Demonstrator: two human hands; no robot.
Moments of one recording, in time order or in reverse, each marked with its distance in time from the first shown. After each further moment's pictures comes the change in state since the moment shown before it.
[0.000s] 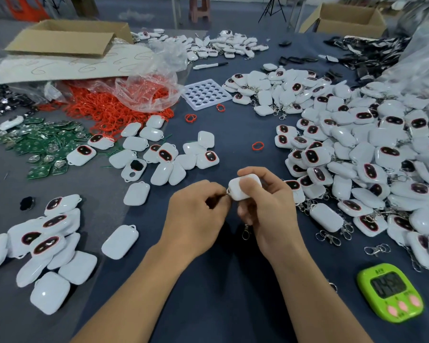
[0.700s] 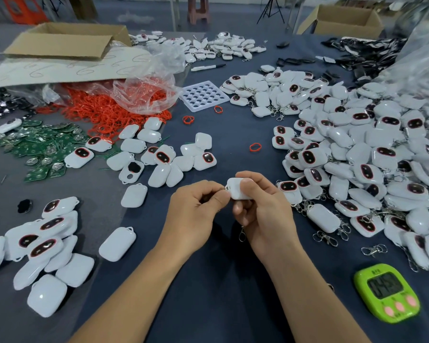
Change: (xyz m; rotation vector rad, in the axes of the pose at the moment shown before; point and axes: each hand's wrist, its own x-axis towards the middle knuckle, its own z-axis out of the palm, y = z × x) left_hand 0.005 0.001 0.001 -0.382 -0.062 -0.097; right_hand 0.000 -0.001 0.003 0.205 0.039 0.176
